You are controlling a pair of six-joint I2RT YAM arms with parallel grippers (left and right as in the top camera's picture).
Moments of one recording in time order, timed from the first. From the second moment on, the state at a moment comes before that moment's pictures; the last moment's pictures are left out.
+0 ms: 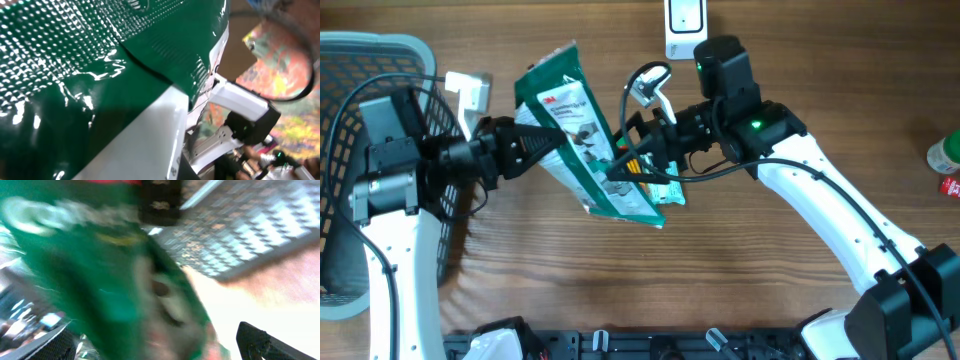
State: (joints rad) left arm 0.24 1.23 1.15 -0.75 1.56 0.01; right arm 0.50 1.63 1.34 -0.41 -1.29 0.16
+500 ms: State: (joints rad) left arm 0.26 1.23 1.15 -0.75 1.47 -0.14; right arm 0.62 1.63 1.33 -0.33 -1.07 0.04
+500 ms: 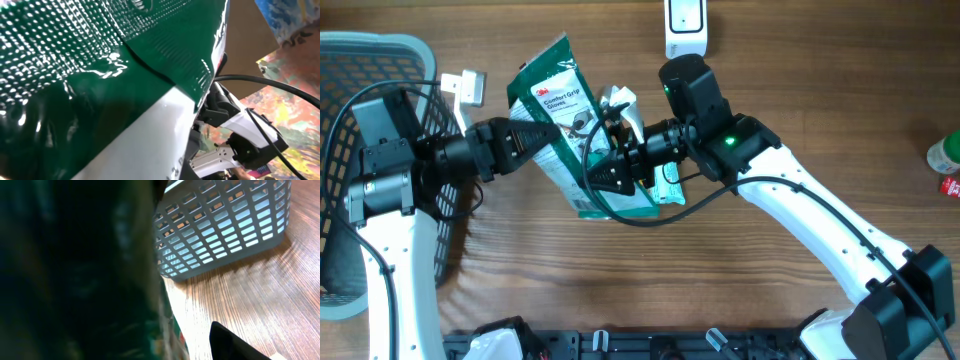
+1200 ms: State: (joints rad) left arm 0.26 1.20 1.15 -1.07 1.09 -0.08; right arm 0.48 1.43 1.33 -0.70 -1.01 0.04
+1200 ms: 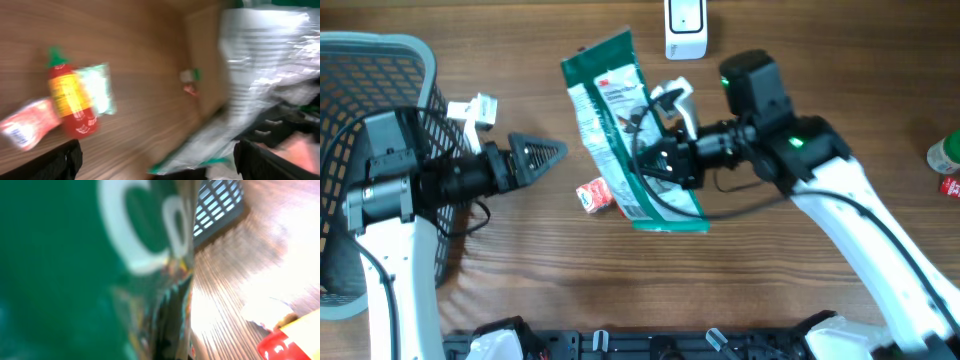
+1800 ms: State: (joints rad) left arm 0.26 0.78 1.15 -1.46 0.31 -0.14; right arm 0.48 1.24 1.33 -0.91 -0.44 -0.16
